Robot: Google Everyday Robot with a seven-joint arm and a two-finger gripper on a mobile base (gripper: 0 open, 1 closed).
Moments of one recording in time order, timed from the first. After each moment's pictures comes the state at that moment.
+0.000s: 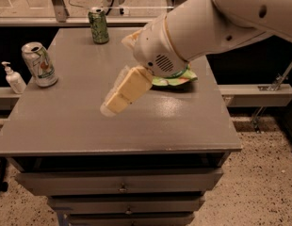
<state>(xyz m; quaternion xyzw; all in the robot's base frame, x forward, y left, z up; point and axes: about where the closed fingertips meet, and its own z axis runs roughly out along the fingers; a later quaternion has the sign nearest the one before) 0.462 0.059 0.975 -0.62 0.65 0.23 0.38</state>
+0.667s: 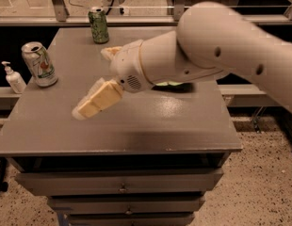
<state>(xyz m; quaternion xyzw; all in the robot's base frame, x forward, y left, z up) 0.482 0.118 0.942 -0.58 0.62 0.30 0.44</state>
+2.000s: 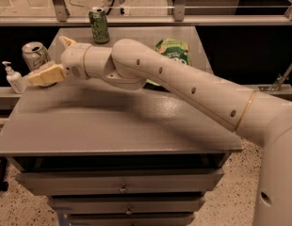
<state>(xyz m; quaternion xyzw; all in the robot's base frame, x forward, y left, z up) 0.621 0.277 0.917 -0.47 0.55 0.39 0.57</state>
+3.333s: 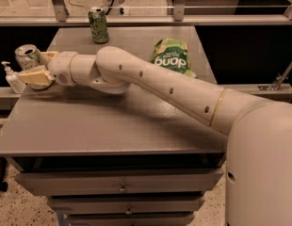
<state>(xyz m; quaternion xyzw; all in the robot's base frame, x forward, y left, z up) 0.628 0.326 0.884 -0.48 0.54 0.41 0.55</state>
